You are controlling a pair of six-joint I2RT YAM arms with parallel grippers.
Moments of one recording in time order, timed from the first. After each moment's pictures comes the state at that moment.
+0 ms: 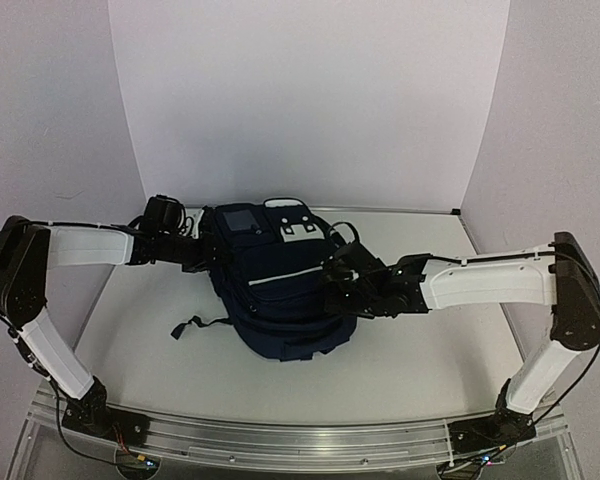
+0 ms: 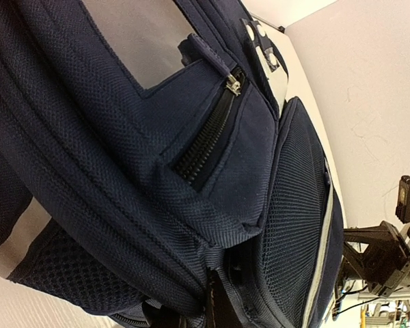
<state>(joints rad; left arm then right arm) -0.39 1.62 0.98 -0.03 0.55 -0.49 1.01 1.69 1.14 -0.36 0.42 0.95</state>
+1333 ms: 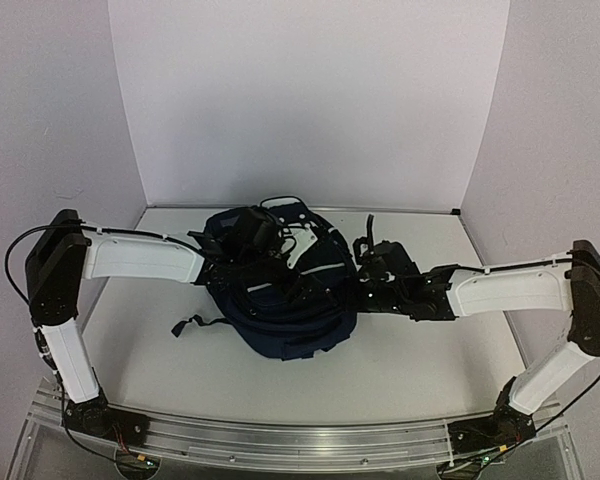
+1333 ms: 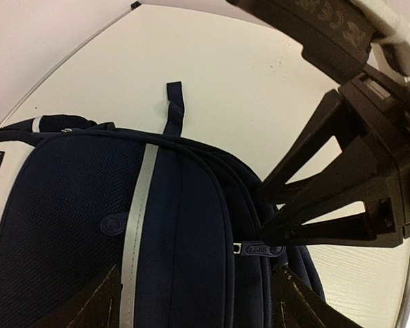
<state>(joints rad) -0.92 1.81 1.25 0.00 0.20 0.13 0.91 1.56 0.91 -0.04 0.22 0.67</state>
